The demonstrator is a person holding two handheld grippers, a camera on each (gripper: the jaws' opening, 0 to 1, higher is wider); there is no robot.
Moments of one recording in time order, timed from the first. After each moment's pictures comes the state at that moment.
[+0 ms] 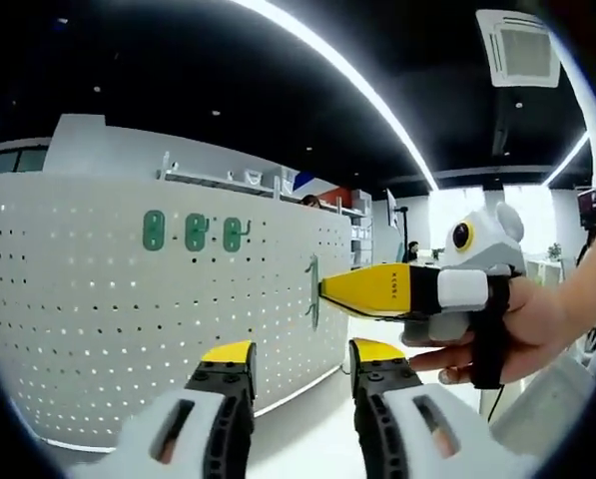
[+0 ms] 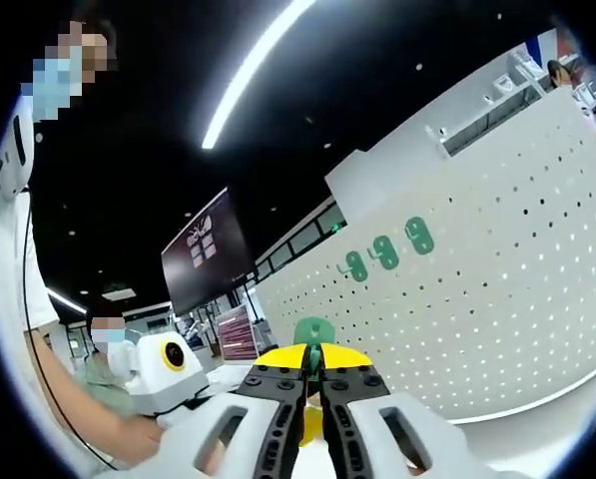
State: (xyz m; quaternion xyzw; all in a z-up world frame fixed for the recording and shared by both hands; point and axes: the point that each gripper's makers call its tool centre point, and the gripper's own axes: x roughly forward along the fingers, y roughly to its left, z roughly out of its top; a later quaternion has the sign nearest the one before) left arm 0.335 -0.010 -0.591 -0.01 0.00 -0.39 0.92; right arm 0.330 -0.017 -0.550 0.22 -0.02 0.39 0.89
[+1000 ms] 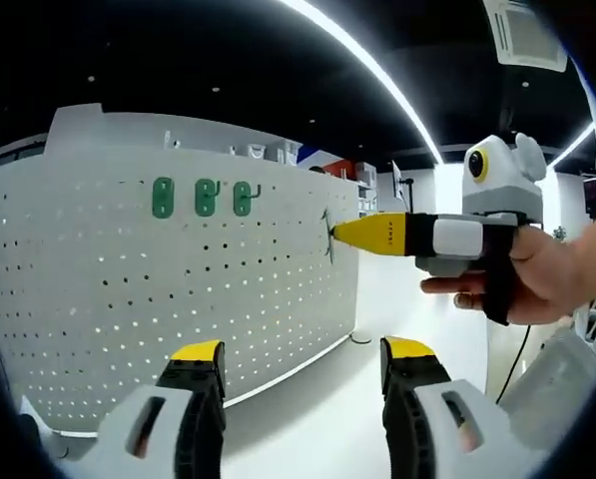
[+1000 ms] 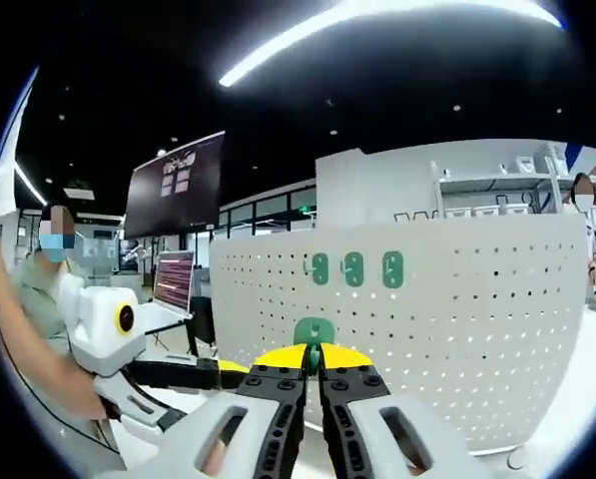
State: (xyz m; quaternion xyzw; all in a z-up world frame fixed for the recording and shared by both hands) left arm 0.338 0.008 -0.617 0.01 0.05 -0.38 0.92; right arm 0.348 -0.035 -0.546 0.01 -0.03 0.30 0.95
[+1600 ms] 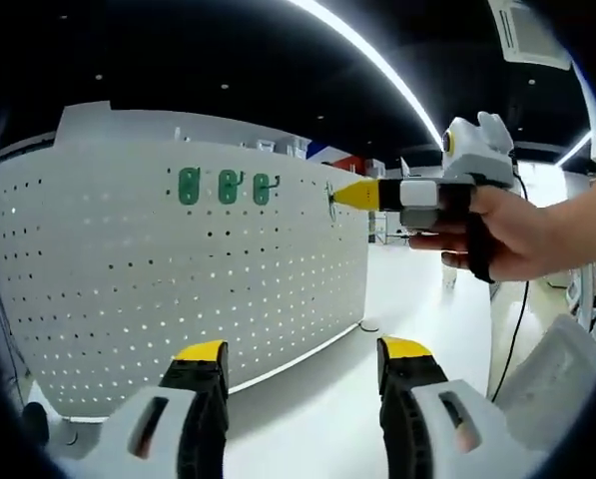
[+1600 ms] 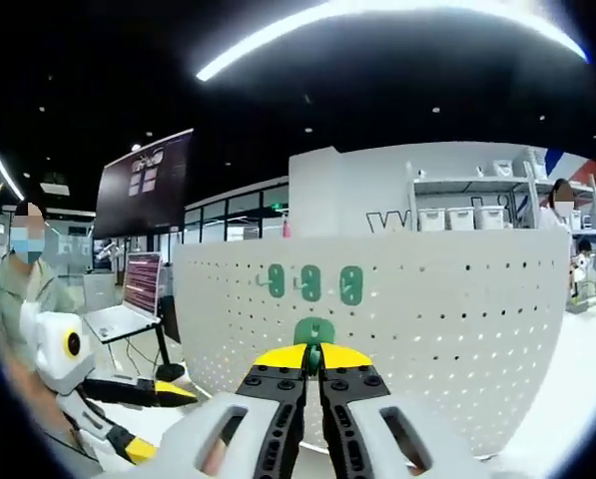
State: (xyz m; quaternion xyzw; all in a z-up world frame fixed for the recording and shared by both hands) left arm 0.327 0.039 -0.631 0.02 0.06 -0.36 0.93; right arm 0.387 -0.065 -0.527 -0.01 -0.02 0.22 0.97
